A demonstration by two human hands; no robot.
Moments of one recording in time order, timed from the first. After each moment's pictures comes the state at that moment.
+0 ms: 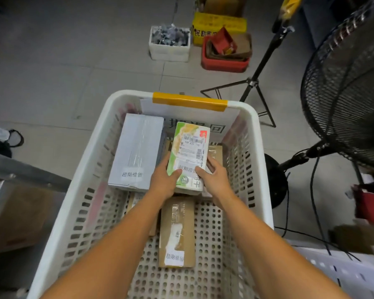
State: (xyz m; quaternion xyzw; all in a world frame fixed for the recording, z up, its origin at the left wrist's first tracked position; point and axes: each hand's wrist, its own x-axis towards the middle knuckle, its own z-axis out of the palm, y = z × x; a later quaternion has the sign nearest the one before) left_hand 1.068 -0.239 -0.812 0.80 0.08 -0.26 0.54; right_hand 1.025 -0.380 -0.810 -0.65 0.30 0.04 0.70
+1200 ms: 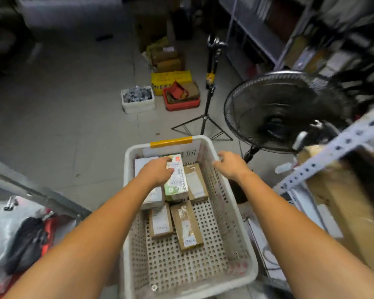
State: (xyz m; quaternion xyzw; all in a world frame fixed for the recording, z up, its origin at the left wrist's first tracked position) left_hand 1.056 -0.173 -0.515 0.91 -0.27 -0.27 0.16; right_hand 0.934 -0.375 -0.493 -0.89 0.33 0.13 0.29
